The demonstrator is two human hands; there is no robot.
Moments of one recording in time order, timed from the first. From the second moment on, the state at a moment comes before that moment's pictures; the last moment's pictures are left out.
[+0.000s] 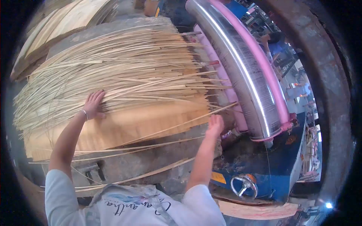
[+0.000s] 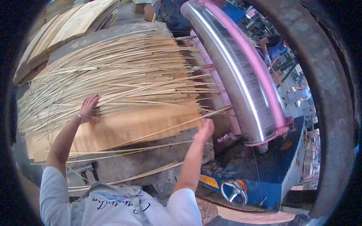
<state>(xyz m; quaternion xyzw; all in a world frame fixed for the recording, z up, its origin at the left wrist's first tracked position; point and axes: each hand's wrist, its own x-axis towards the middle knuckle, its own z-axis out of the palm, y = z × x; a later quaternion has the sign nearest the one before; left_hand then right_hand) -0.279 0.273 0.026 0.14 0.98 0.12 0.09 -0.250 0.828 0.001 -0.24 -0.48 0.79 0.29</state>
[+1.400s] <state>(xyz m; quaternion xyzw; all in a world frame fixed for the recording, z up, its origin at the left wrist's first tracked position) -0.408 0.381 0.031 0.09 0.98 0.16 0.05 -0.338 0.766 0.015 -0.35 -0.51 0.77 0.13</state>
